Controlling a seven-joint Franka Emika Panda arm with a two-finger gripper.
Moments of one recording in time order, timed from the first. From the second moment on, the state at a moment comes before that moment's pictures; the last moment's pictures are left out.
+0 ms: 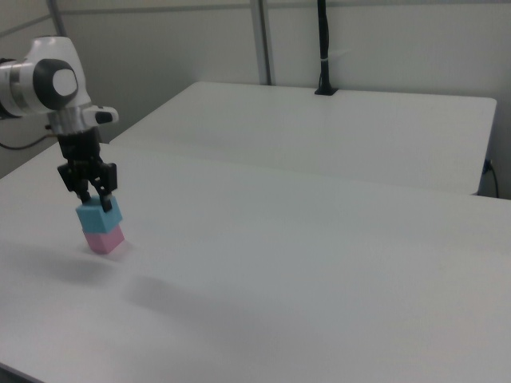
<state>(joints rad) 0.11 0.16 0.28 -1.76 -0.11 1.70 0.28</state>
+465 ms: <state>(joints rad) 0.05 0.15 0.22 -1.97 -0.23 1.74 0.24</state>
